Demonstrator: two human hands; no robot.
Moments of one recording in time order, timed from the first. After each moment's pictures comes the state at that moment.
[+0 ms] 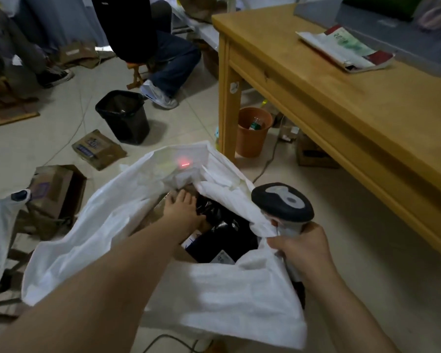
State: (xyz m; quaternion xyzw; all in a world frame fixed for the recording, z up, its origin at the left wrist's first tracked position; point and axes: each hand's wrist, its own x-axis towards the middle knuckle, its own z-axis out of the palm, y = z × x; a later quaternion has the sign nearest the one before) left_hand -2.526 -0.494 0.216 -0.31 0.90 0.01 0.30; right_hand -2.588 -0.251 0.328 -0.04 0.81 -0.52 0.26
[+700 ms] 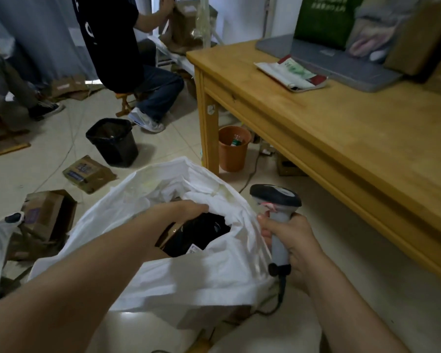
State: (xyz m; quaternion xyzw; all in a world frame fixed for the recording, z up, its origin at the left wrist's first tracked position) left_hand -2.541 -0.440 0.301 -0.40 0.80 0.34 0.28; right_hand -2.598 -0.202 0.349 0.03 0.75 -0.59 0.31
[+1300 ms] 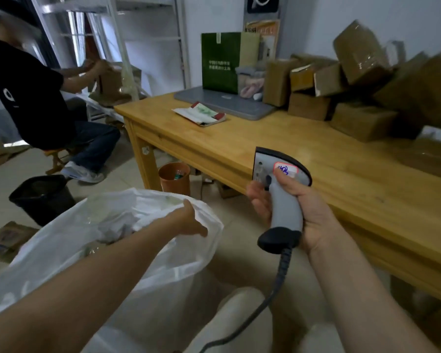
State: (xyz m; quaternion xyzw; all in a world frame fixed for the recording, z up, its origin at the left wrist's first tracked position) left_hand -2.567 -0.283 0.380 -0.22 0.94 0.20 0.17; right_hand -2.548 -0.046 0.493 0.06 0.37 -0.86 0.34
